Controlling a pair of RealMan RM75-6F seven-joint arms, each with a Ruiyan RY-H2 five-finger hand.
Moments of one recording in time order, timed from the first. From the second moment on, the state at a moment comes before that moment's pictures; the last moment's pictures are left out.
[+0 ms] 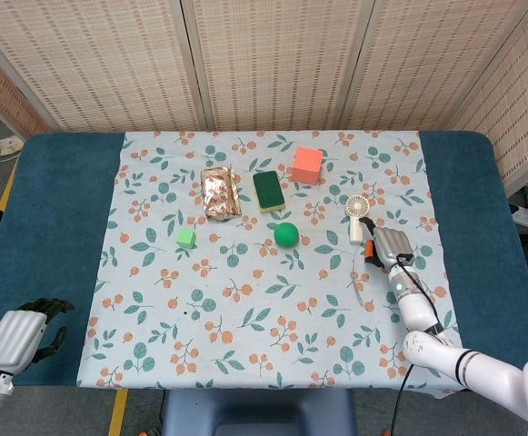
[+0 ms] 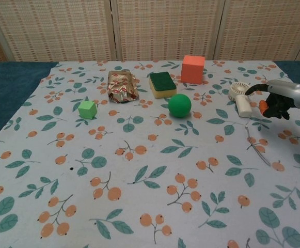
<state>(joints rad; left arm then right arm) -0.17 -1.11 0.04 -1.59 1.55 1.35 0.02 0.70 -1.57 0.22 -1.19 -0.75 0.78 -0.24</state>
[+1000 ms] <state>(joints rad) -0.17 -1.11 0.04 -1.59 1.55 1.35 0.02 0.70 -1.61 0.23 -1.11 -0.77 0.76 -0.21</state>
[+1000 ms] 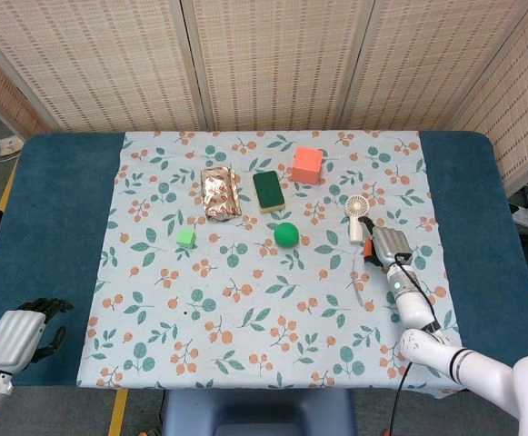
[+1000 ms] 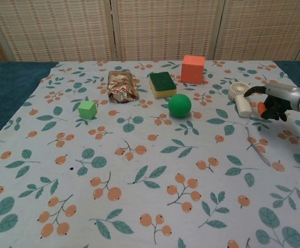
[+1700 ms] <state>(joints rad) -0.17 -1.11 0.03 -1.59 1.55 1.35 0.01 0.70 -1.61 0.23 -1.14 -0.81 0.78 -0.20</state>
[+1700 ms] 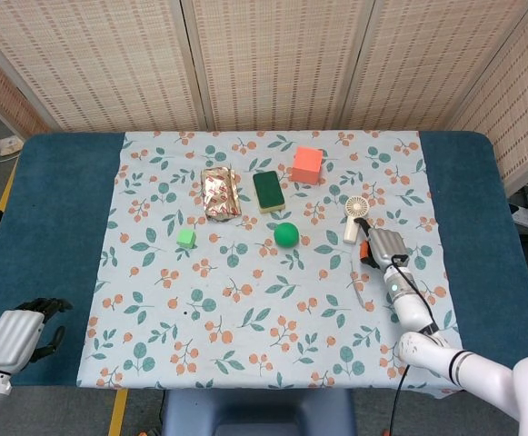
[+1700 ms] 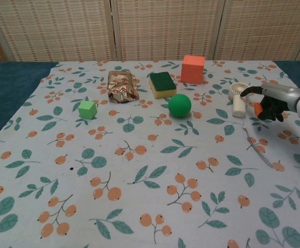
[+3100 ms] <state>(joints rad) -0.17 -1.10 0.03 -1.59 1.54 1.34 0.01 0.70 -1.65 0.24 -1.07 -0.84 0.77 -0.19</state>
